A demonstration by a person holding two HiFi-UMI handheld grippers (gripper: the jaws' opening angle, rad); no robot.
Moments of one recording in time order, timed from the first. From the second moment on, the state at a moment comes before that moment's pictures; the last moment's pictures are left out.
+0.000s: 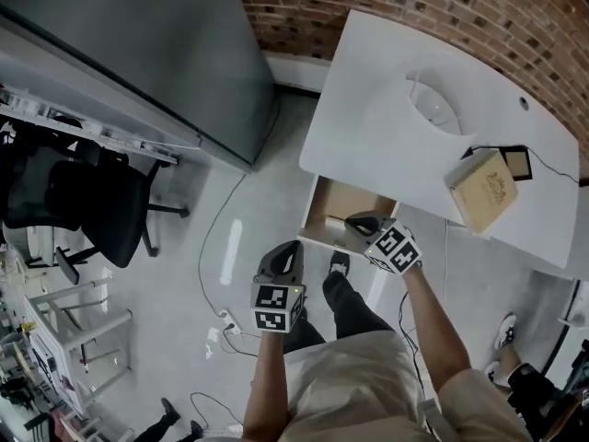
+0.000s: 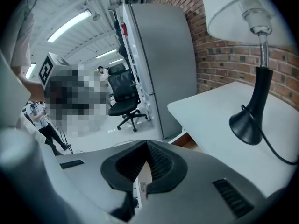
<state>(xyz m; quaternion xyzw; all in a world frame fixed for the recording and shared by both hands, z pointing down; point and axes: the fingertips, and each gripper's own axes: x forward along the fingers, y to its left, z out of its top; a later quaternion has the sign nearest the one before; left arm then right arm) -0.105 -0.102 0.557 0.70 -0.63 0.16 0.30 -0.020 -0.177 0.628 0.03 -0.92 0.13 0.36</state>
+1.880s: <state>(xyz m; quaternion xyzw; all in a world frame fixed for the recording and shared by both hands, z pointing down) -0.064 -0.125 0.799 0.71 -0.57 0.14 0.39 -0.013 -0.157 0.915 -0.06 -0.84 0.16 0.52</state>
